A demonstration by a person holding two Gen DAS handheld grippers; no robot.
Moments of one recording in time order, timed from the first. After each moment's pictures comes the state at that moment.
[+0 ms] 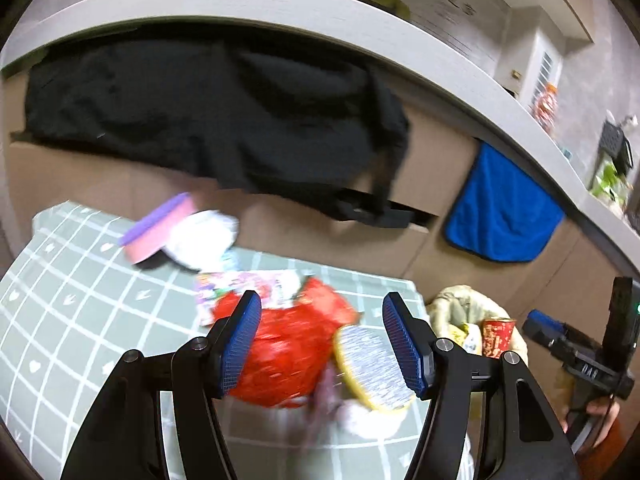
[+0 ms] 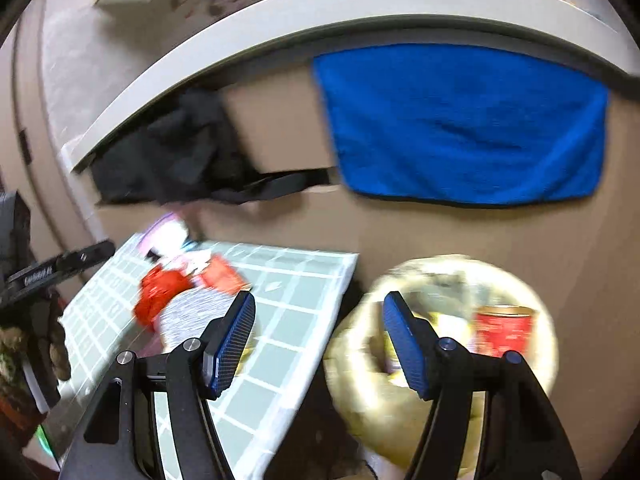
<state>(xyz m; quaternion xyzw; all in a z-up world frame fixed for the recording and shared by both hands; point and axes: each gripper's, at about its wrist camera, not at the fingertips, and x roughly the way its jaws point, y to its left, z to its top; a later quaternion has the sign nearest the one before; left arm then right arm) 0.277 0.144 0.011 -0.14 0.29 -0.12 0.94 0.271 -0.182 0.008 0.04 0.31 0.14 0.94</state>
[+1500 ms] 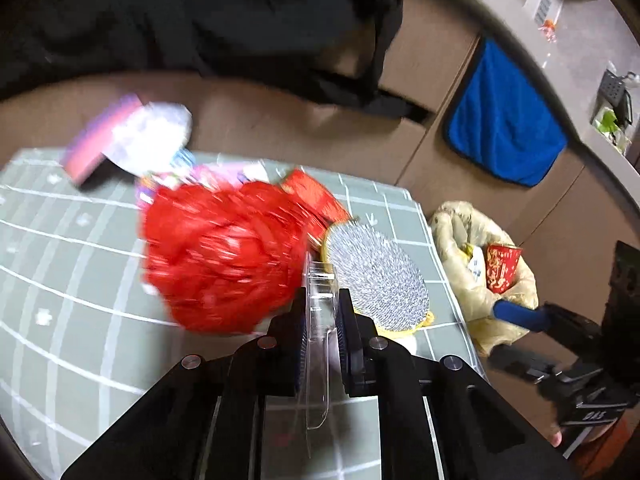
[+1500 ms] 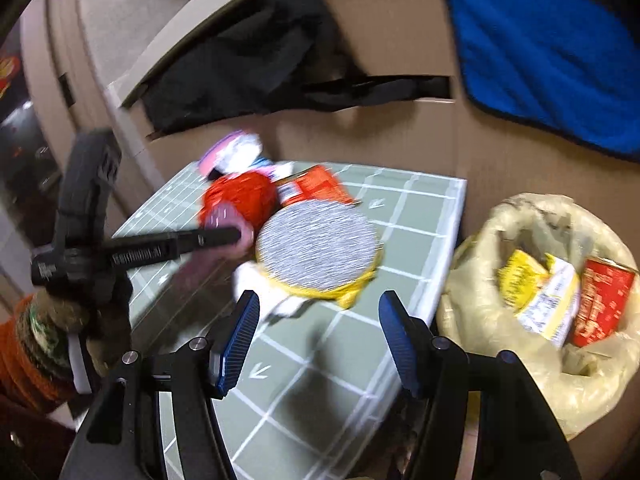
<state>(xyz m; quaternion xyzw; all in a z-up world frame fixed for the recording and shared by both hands) 0.286 0.104 -0.050 -0.11 0.39 -0.17 0.90 0.261 -0.114 -0.042 0.02 0.38 0.25 0.89</state>
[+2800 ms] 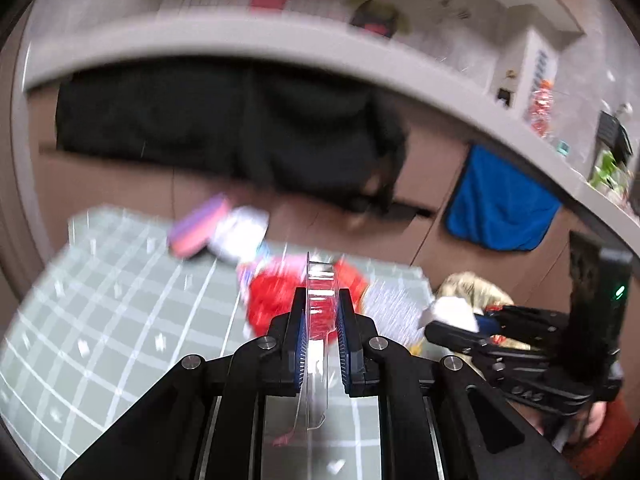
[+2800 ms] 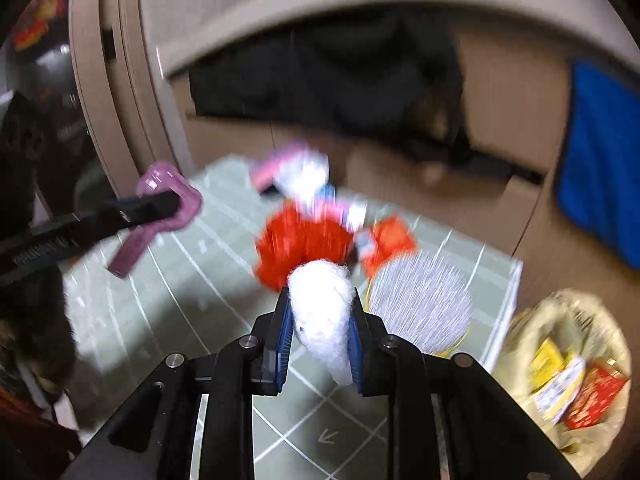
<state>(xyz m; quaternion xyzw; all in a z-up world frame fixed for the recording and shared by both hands) 0.214 0.142 0.043 -0.10 0.26 -0.09 0.96 0.272 -0.042 0.014 -0.05 0.34 0.29 0.90</state>
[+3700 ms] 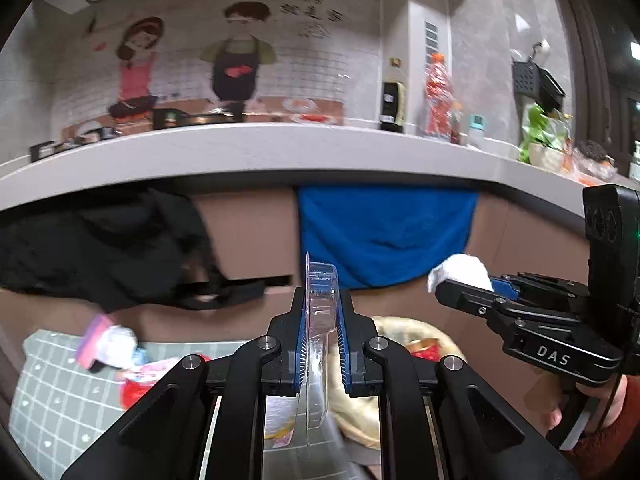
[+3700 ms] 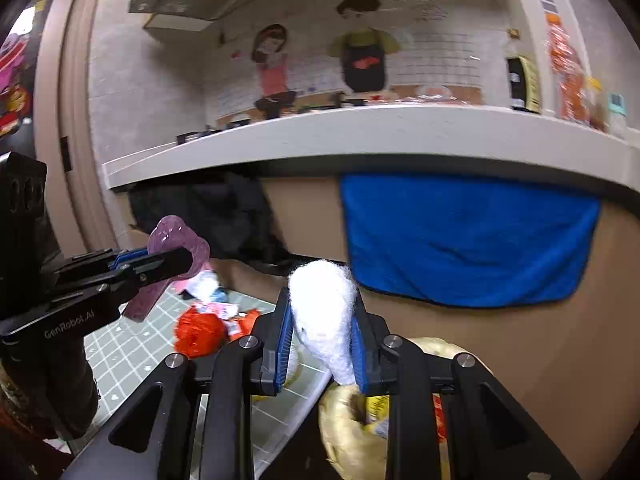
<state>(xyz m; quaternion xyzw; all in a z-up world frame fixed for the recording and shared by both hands) 0.241 -0.052 0.121 0.00 0.21 -0.20 0.96 0.243 -0.230 0.104 0.02 0.22 0.16 0.96</state>
